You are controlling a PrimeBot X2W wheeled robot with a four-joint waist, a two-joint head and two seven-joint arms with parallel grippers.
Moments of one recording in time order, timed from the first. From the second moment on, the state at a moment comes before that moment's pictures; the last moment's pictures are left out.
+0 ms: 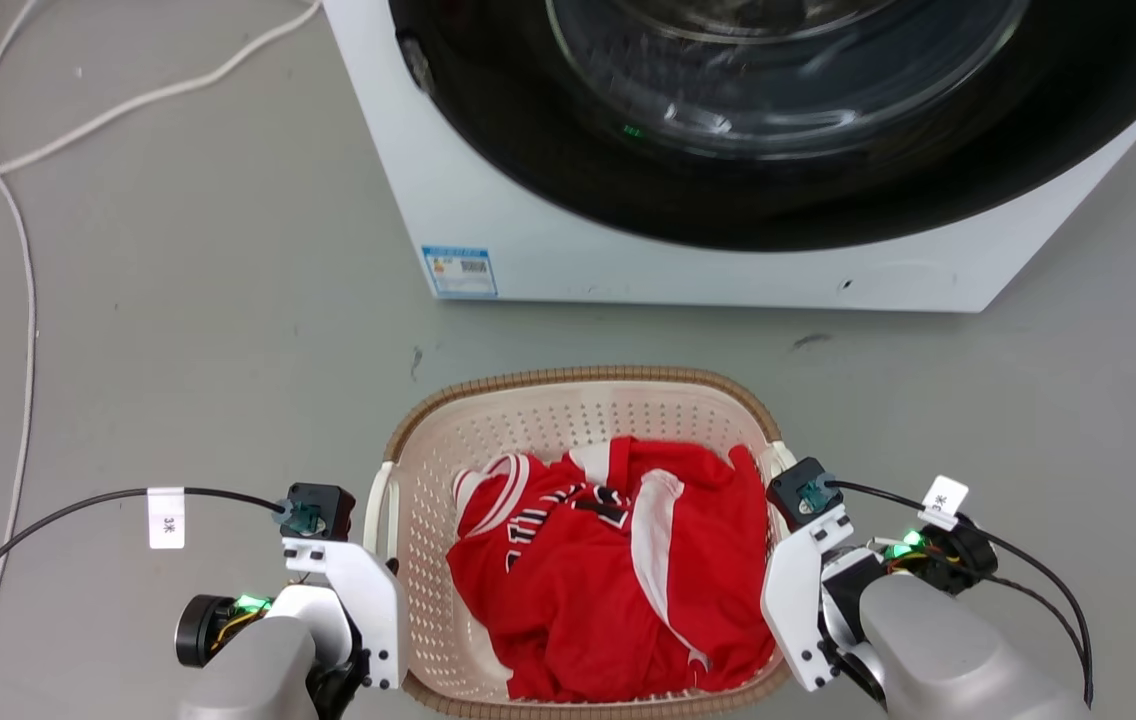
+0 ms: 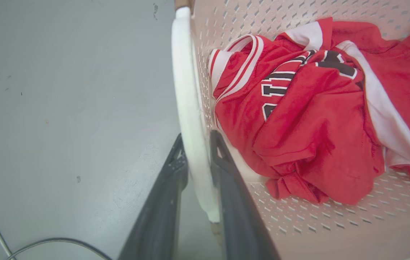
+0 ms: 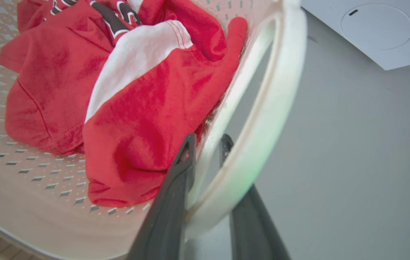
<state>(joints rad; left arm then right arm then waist) -0.61 0.19 -0.69 1.19 -0.72 -0.13 -0.03 -0.70 -0.06 0.87 1.24 0.44 0.12 0.07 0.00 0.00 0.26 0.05</state>
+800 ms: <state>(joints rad) -0.56 0.21 -0.86 1.17 -0.87 -0.13 0.10 -0.61 -0.11 1.08 1.20 0.73 0.12 0.18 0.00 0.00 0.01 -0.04</state>
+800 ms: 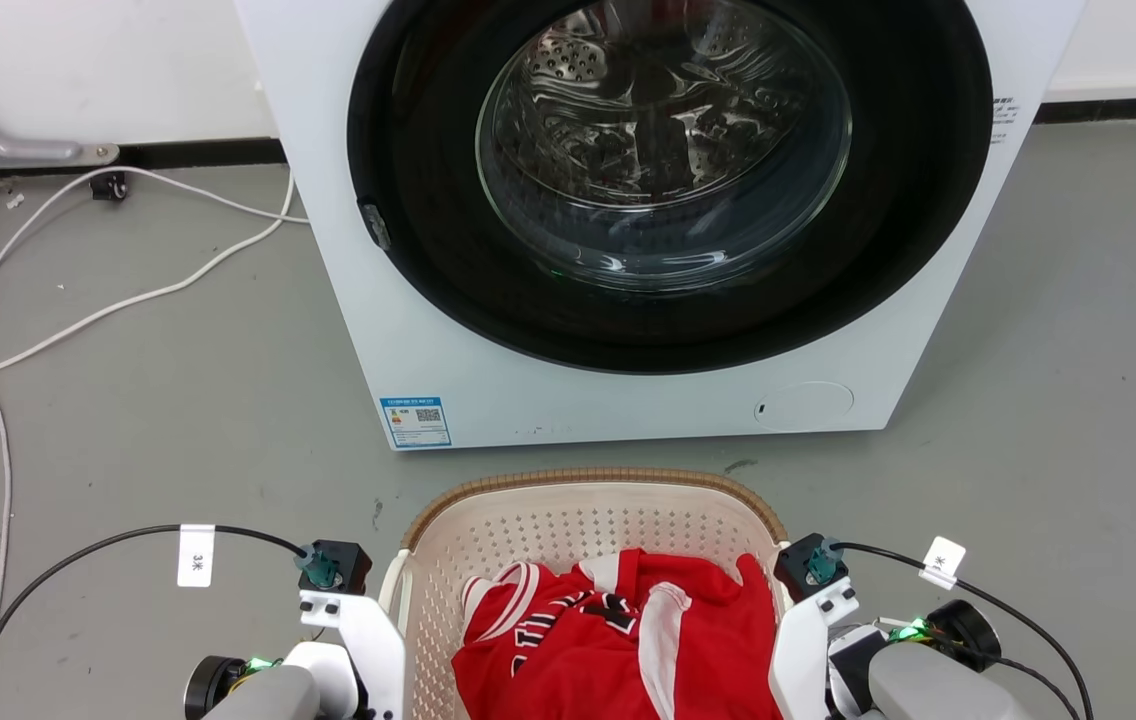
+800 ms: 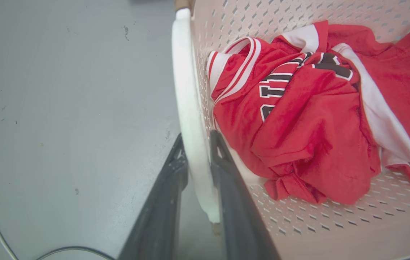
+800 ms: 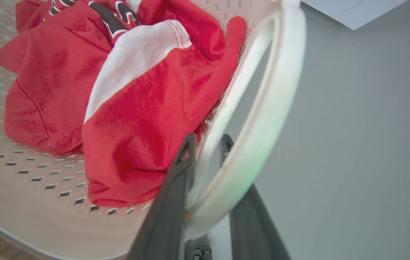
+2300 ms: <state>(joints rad) -0.54 0.22 -1.01 1.19 -1.03 -0.13 0.12 -0.60 -0.11 1.25 1.23 0.91 0.12 0.14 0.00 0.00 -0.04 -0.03</state>
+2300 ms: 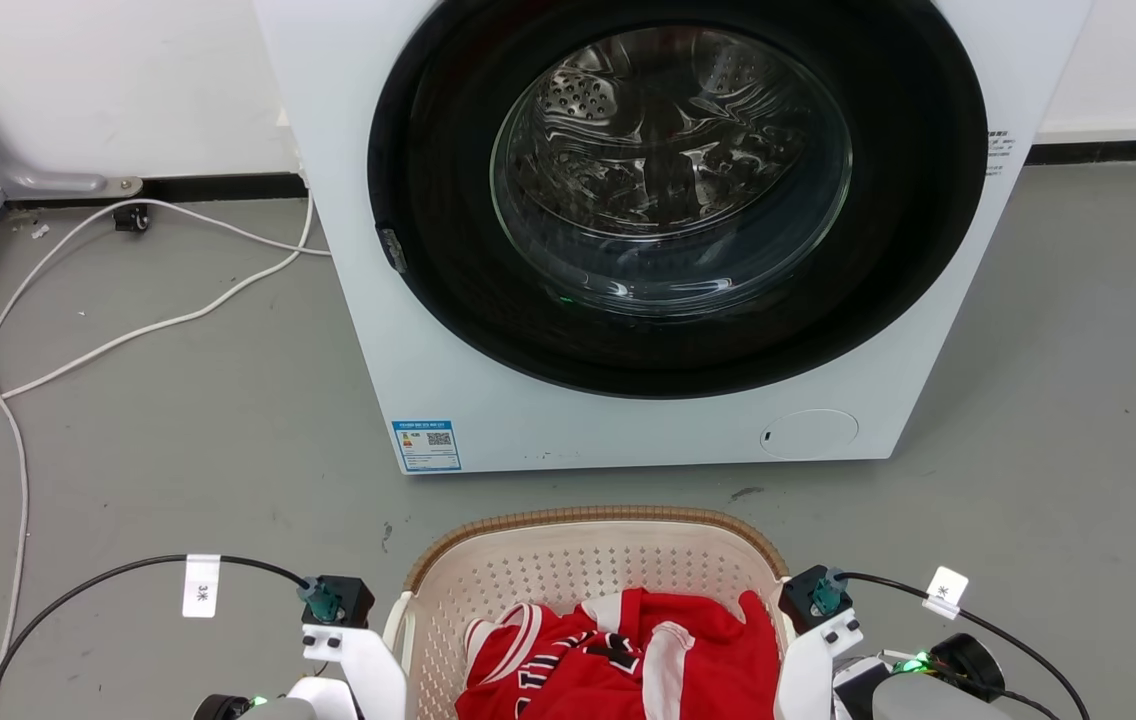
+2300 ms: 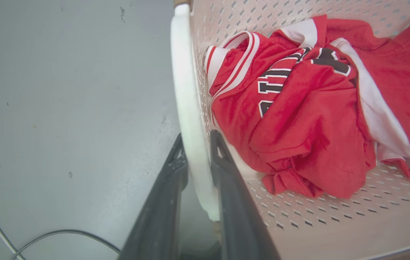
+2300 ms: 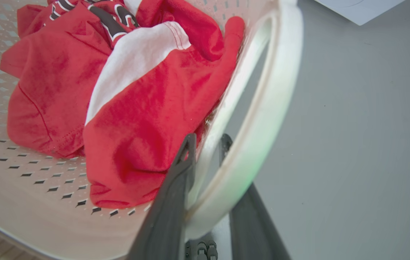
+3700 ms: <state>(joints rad) -0.54 0.23 -1.11 1.20 -1.12 -0.13 0.09 -0.60 -0.11 1.28 1.24 0.93 0.12 0.13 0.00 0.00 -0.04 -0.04</state>
